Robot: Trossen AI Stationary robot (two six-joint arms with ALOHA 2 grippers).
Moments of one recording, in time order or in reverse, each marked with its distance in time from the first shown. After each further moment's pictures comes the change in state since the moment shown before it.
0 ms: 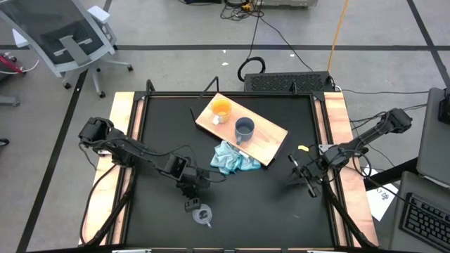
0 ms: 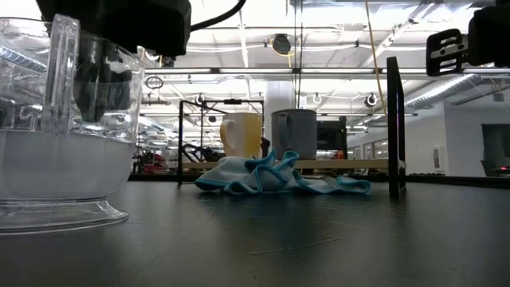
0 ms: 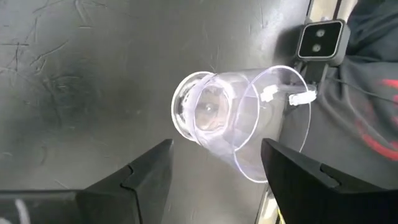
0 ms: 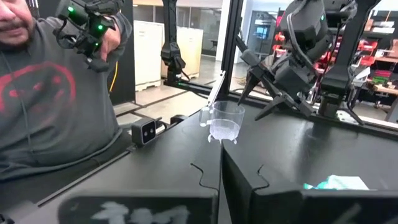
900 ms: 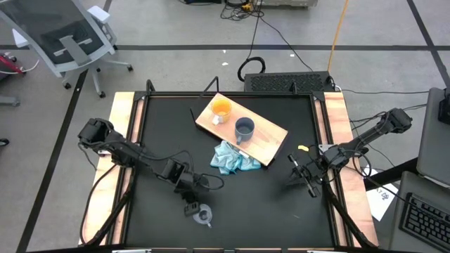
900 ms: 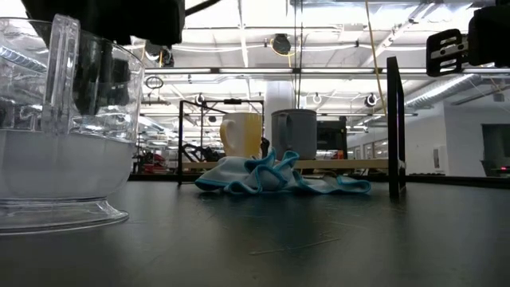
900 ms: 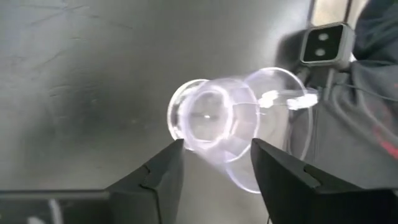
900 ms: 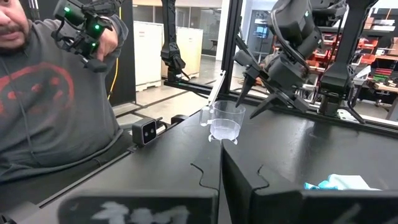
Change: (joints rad) left arm -0.061 0.002 -0.002 0.036 -0.105 -0.018; right arm 0.000 0.000 0.000 -0.001 0.000 0.009
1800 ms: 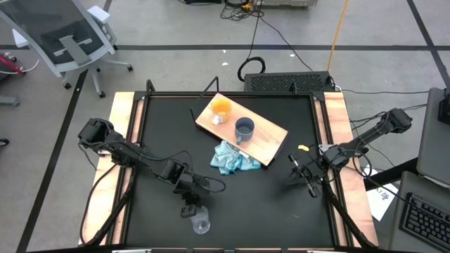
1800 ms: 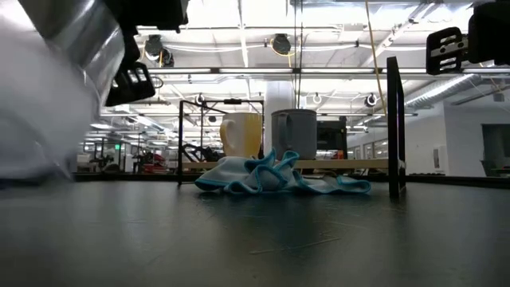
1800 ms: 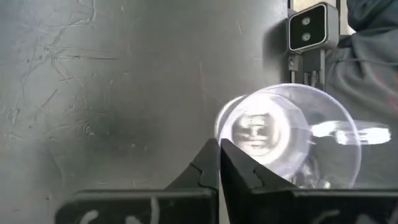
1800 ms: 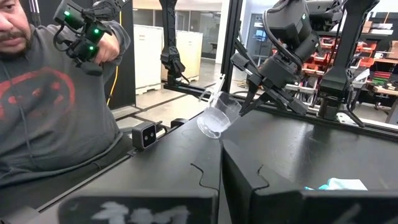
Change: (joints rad) left arm -0.008 0.000 0.000 0.032 -0.008 0.202; right arm 0.000 0.000 0.000 0.015 0.000 0.000
